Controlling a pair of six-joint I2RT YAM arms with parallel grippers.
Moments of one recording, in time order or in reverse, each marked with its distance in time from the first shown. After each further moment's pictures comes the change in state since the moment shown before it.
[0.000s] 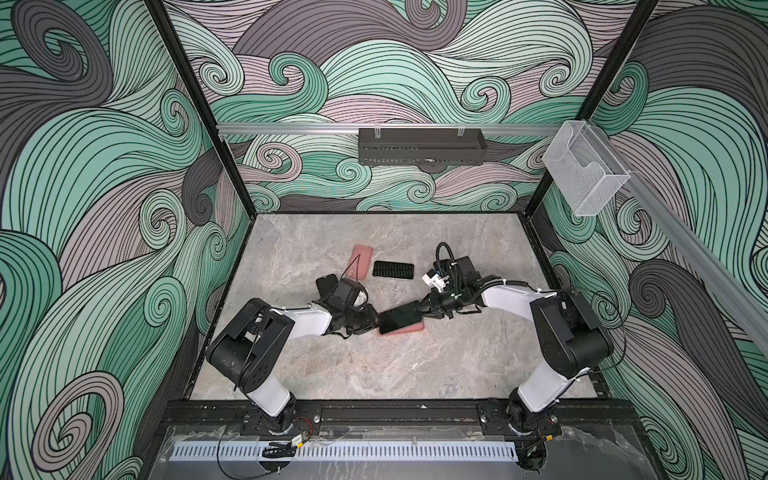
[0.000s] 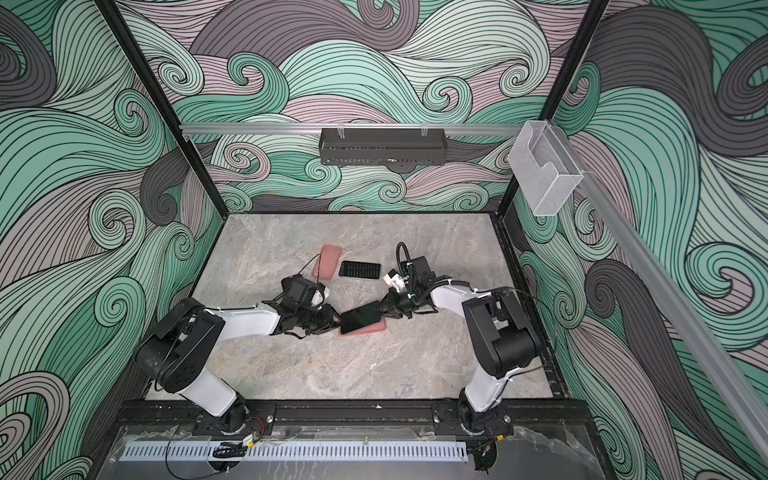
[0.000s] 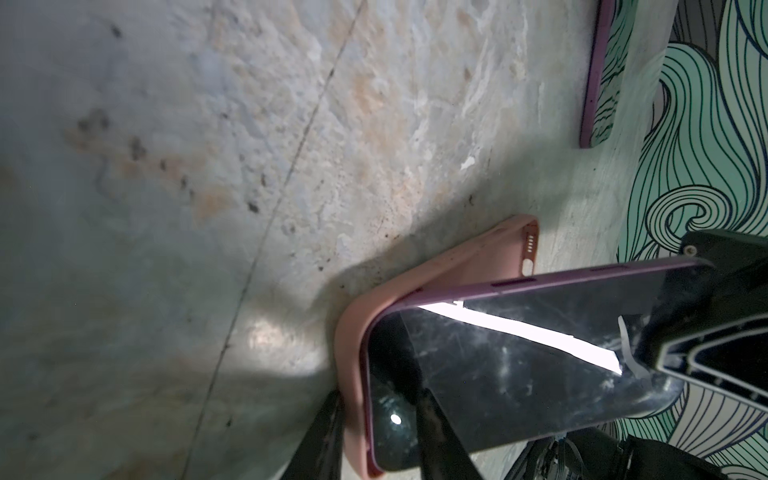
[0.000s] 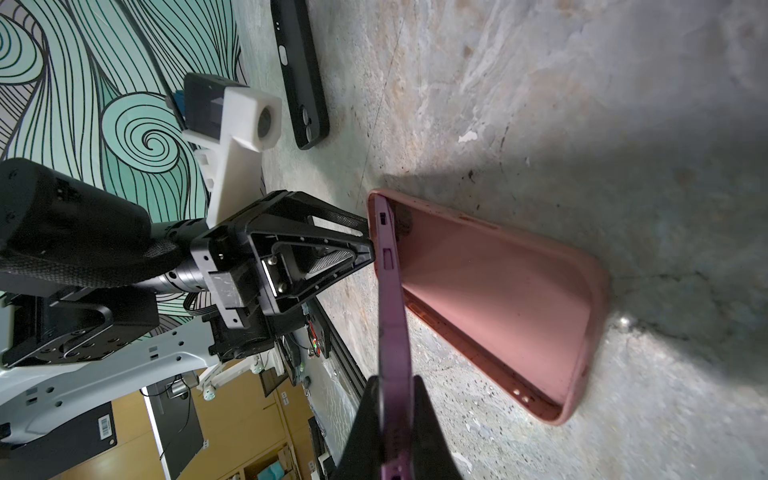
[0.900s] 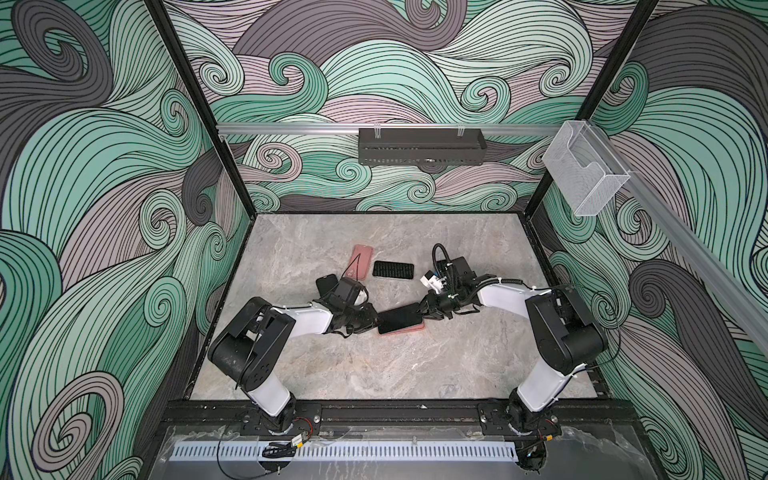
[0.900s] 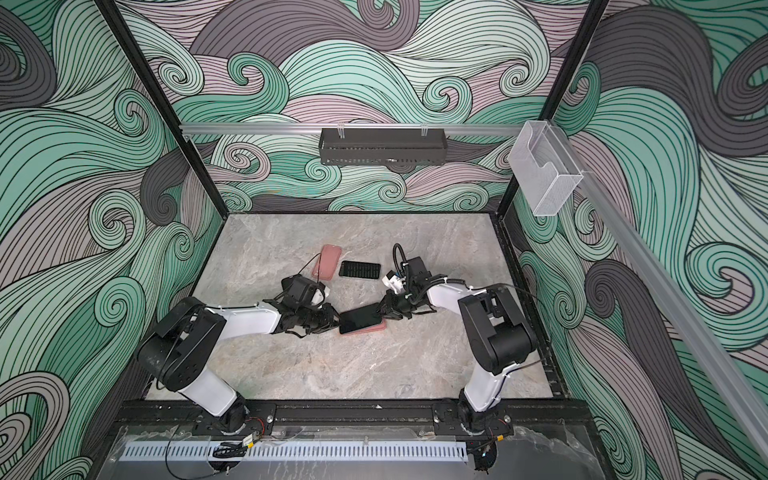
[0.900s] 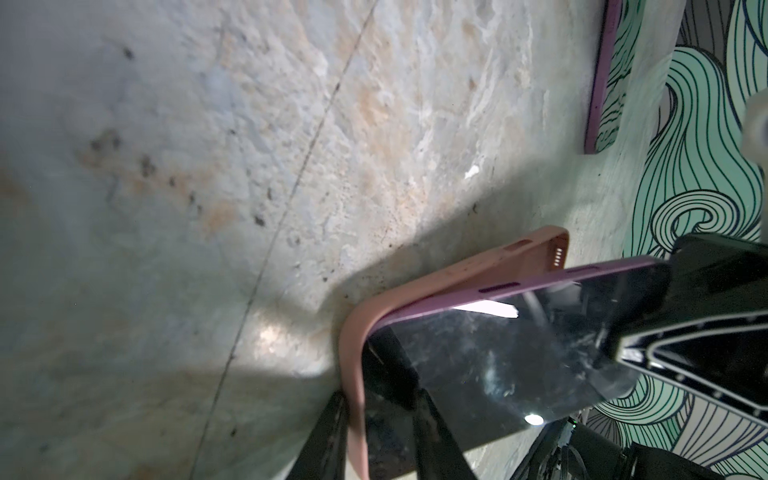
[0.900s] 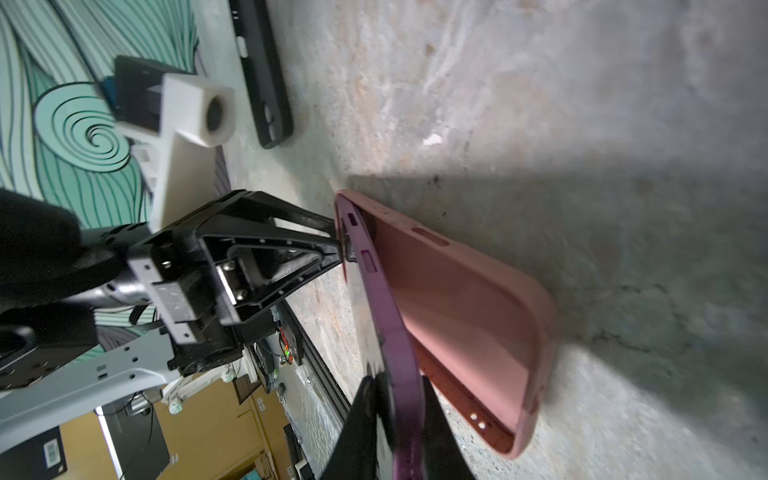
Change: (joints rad) left arm 0.000 0.006 0.010 -0.010 -0.016 0.001; right arm 0.026 0.038 0.027 -0.062 0.105 -0.045
